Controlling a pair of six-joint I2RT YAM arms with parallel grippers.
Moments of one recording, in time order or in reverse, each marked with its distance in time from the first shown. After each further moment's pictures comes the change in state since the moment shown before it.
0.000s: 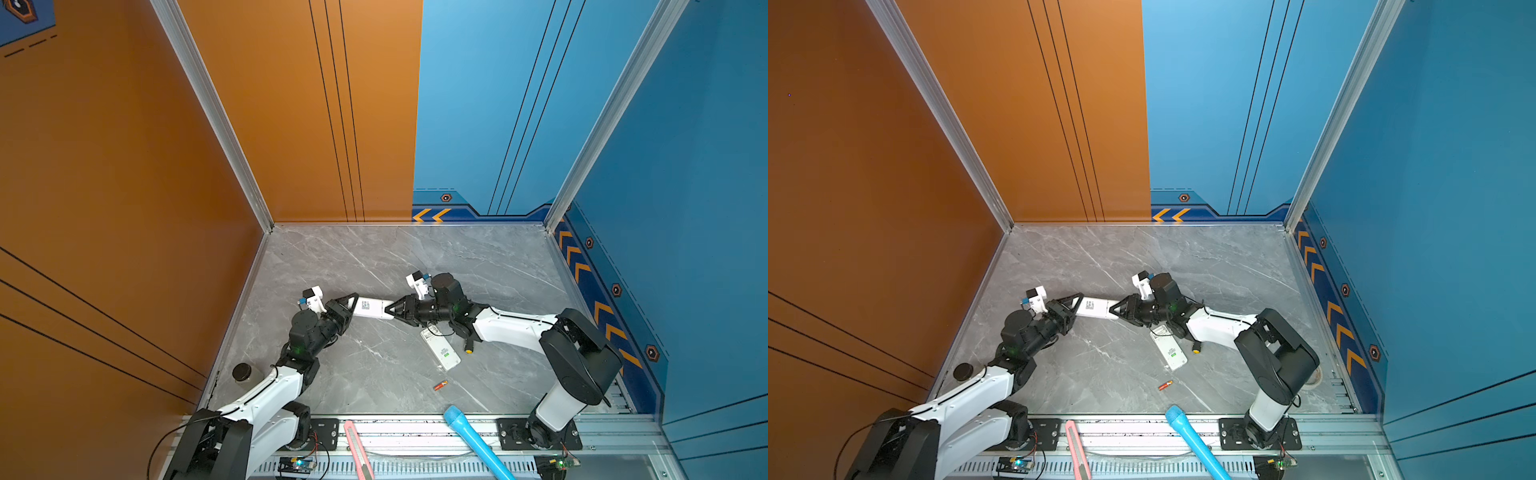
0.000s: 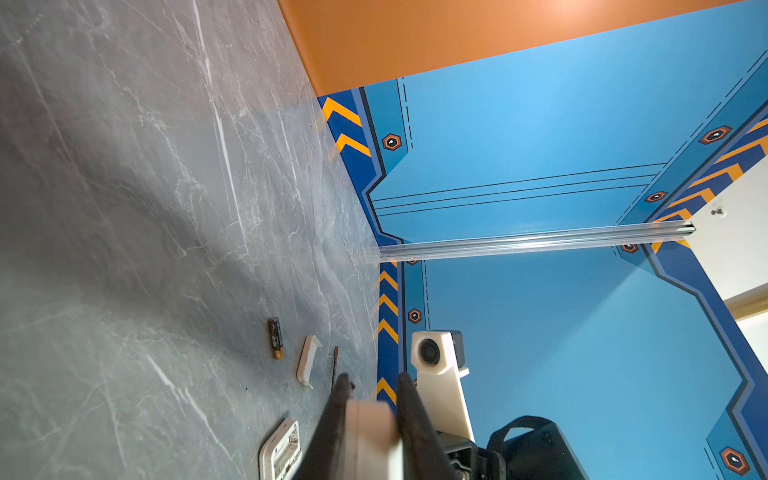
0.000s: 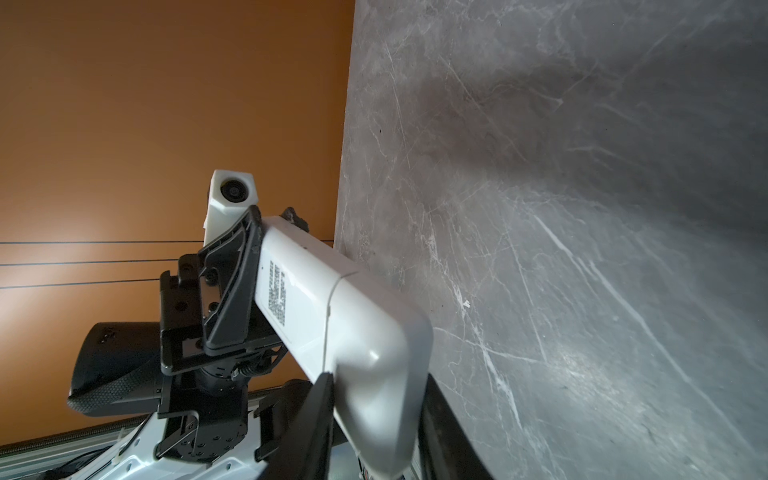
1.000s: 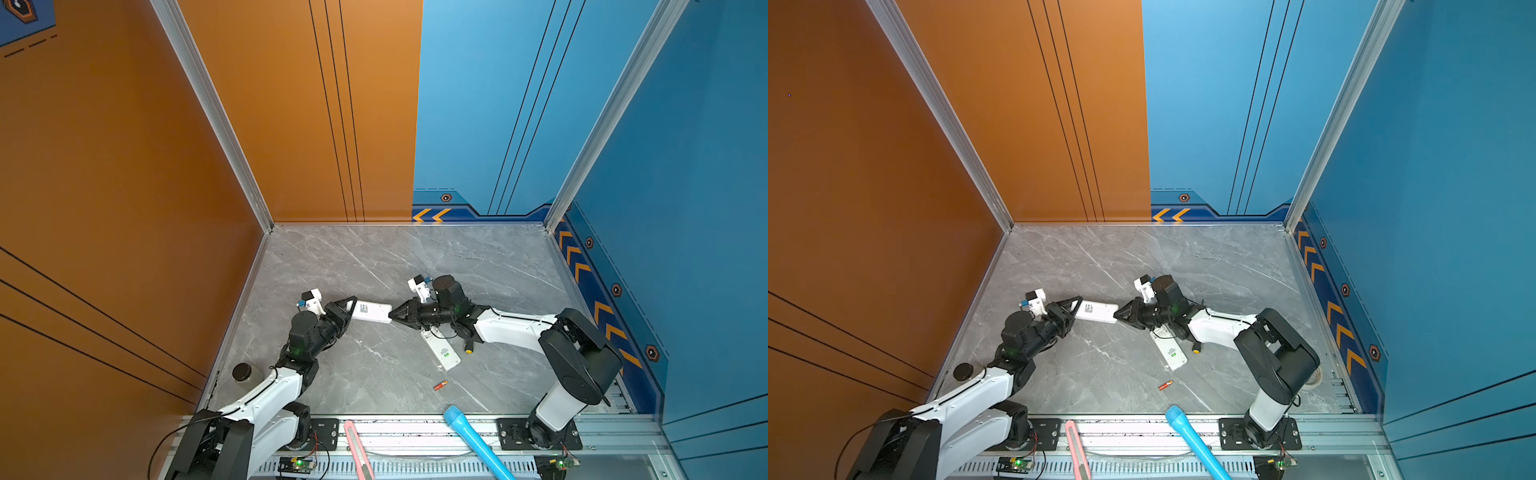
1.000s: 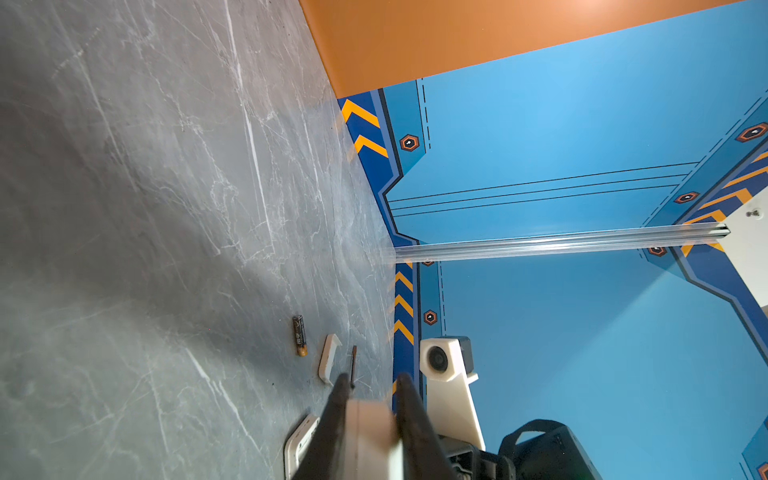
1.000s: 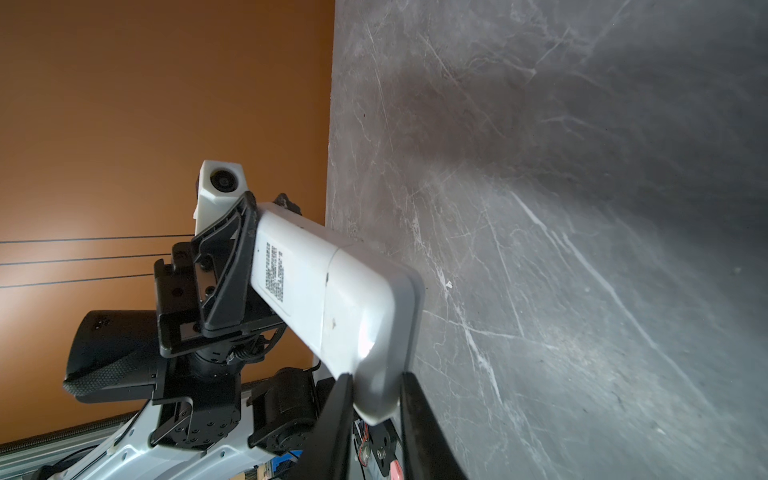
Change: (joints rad) left arm 0.018 -0.002 -0.013 -0.040 0.005 0.042; right arm -0.011 -0.005 -0.026 -0.026 -0.027 -0.006
